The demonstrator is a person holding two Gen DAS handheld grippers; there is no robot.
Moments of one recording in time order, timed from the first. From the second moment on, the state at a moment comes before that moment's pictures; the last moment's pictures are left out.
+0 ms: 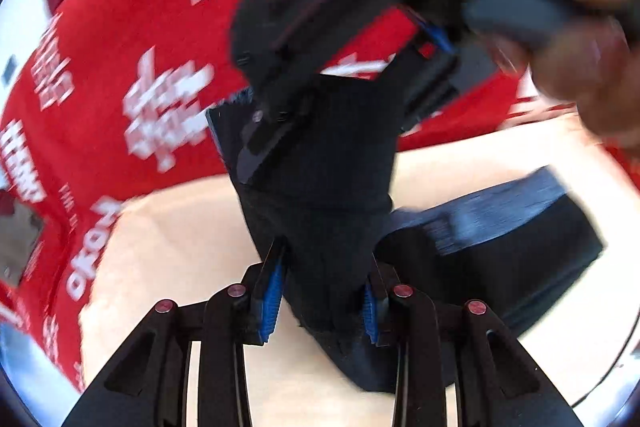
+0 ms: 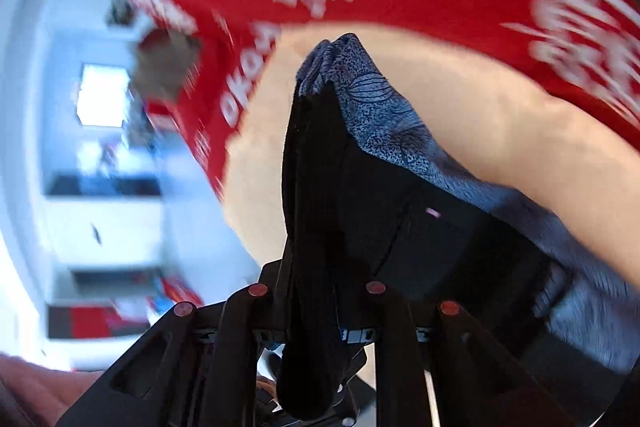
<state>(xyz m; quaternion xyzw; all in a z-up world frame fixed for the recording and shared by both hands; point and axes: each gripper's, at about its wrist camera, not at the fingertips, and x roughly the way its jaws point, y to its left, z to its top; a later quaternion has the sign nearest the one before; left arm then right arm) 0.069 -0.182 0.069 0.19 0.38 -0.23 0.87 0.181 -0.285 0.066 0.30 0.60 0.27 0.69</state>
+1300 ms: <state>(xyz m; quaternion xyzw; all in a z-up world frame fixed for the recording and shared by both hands) 0.015 -0.299 0.016 0.19 0.56 -0.20 0.78 -0.045 -0.534 -0.040 0.33 0.58 0.06 0.74</state>
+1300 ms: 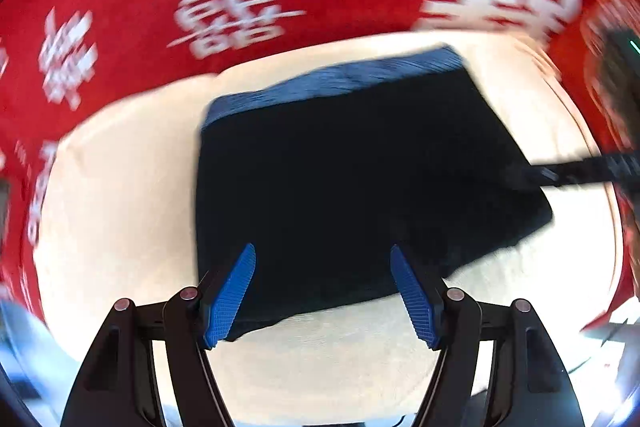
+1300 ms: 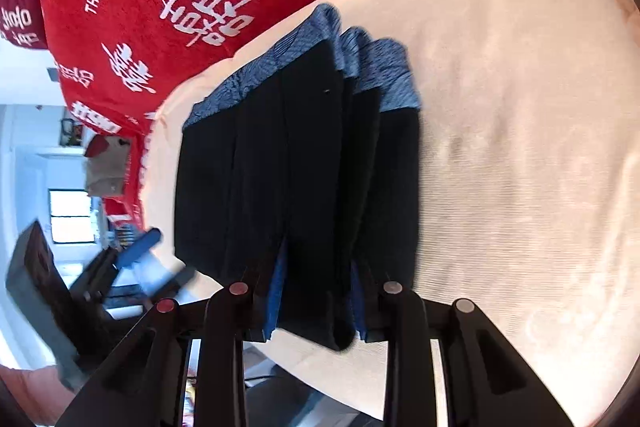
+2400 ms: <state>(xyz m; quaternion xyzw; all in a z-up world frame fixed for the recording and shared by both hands) 0.070 -0.234 -0.019 0.15 0.63 -0.17 0.75 -0.078 -0.478 -0.040 0.28 0.63 -0.03 0.72</state>
